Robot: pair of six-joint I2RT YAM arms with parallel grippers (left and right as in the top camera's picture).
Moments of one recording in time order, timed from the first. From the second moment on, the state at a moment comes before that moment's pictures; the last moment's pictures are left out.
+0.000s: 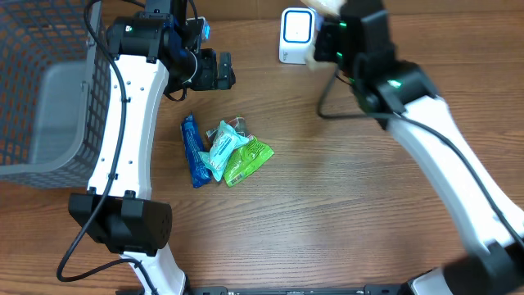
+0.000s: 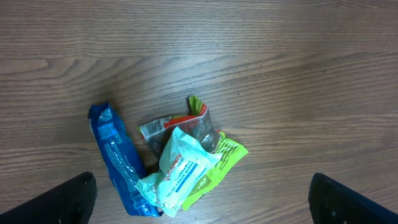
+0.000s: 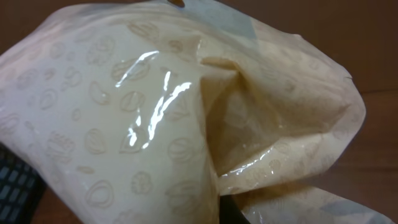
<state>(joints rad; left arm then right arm) -0.12 1.93 2.12 -1.39 0.17 -0.16 0.42 1.62 1.67 -0.58 0.18 0.43</state>
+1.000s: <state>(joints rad) -0.12 1.93 2.12 -1.39 0.17 -0.16 -0.09 1.72 1.37 -0.97 0.11 0.50</state>
